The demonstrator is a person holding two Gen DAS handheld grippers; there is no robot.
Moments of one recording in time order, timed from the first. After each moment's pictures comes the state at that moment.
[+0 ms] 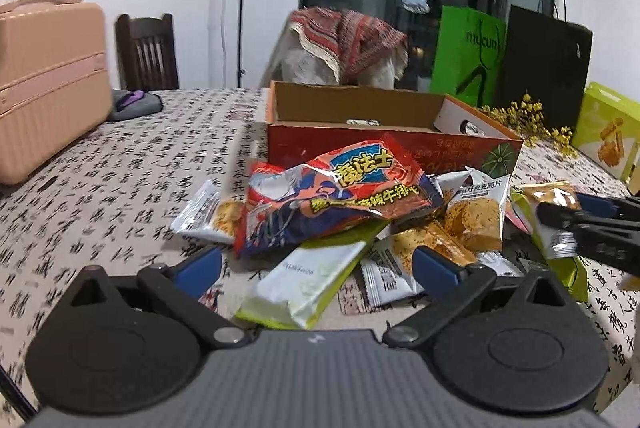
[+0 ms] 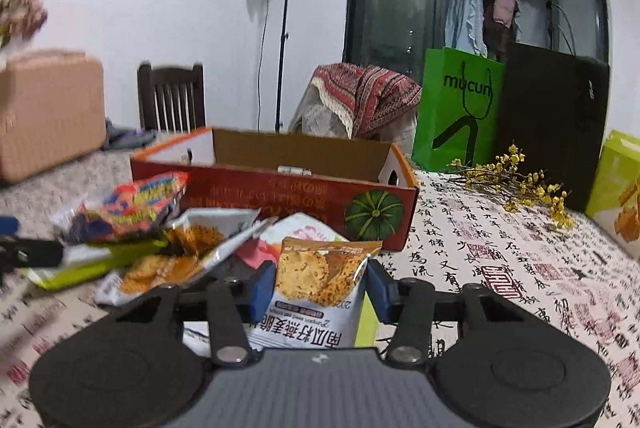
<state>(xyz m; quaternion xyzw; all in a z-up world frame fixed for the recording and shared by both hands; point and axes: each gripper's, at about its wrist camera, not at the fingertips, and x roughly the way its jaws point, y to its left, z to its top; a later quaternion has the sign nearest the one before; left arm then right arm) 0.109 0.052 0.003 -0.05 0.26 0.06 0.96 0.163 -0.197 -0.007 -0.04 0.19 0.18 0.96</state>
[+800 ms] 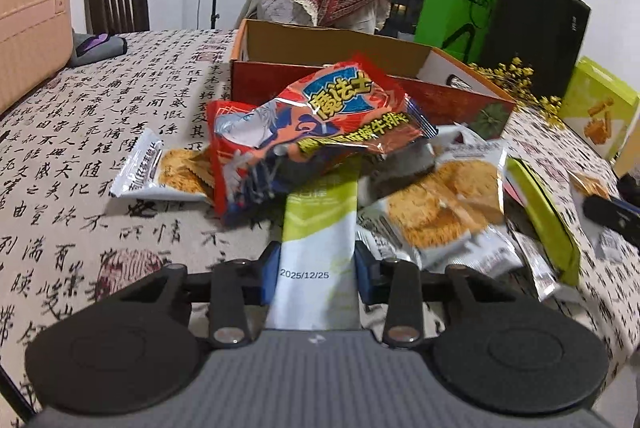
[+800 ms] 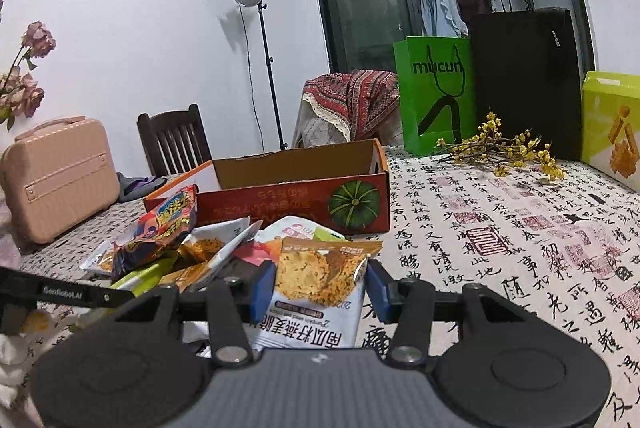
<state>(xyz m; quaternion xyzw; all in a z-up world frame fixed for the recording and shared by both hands) 0.134 0.051 -0.022 -0.08 0.33 0.01 0.94 0.139 -0.244 -0.013 0.05 0.19 0.20 0.96</state>
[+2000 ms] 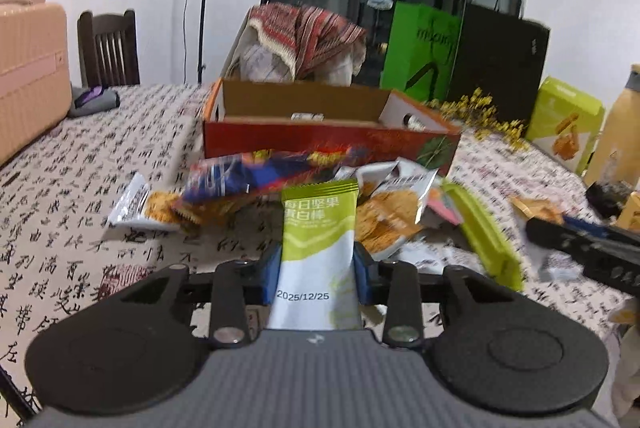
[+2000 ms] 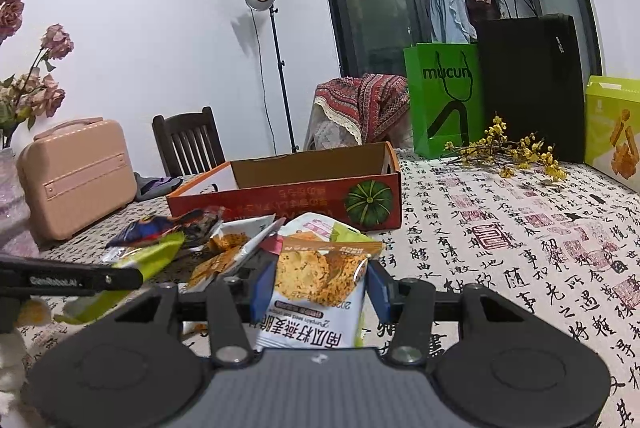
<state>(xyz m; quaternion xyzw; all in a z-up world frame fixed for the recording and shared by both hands) 0.089 0.012 0.013 -0.06 0.26 0.00 0.96 0.111 -0.243 -0.006 0.05 0.18 0.21 0.96</state>
